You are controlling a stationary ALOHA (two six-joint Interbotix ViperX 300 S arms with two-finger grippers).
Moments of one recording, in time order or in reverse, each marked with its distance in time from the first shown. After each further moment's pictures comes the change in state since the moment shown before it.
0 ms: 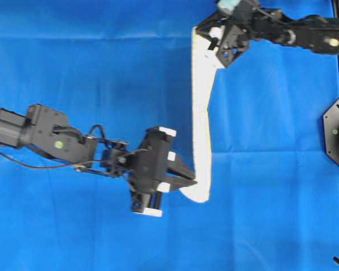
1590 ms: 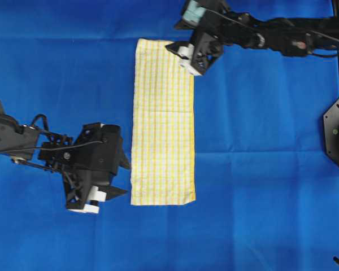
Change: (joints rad) left arm -0.014 -0.308 0.209 0.008 0.471 -0.101; right arm 0.071 0.049 -0.063 -0.044 0.031 0.000
